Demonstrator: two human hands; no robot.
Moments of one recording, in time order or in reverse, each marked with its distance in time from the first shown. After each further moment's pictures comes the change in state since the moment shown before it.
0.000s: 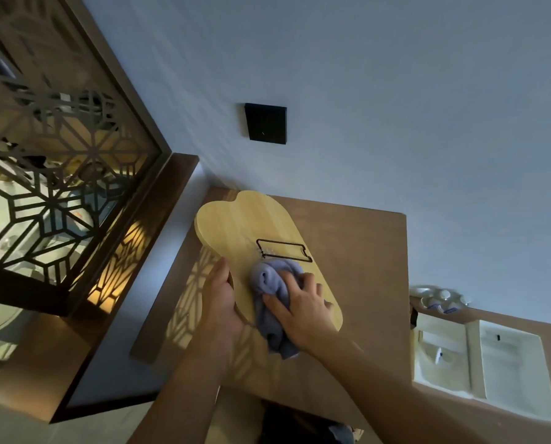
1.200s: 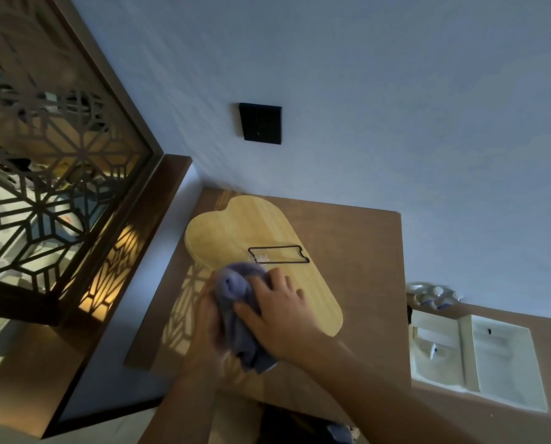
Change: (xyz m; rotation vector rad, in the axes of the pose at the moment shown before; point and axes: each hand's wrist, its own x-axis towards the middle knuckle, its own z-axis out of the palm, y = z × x) left_hand 0.029 -0.017 -0.056 0.099 -0.075 0.056; right_hand -0.007 -0.049 -0.008 -0.162 -0.033 -0.255
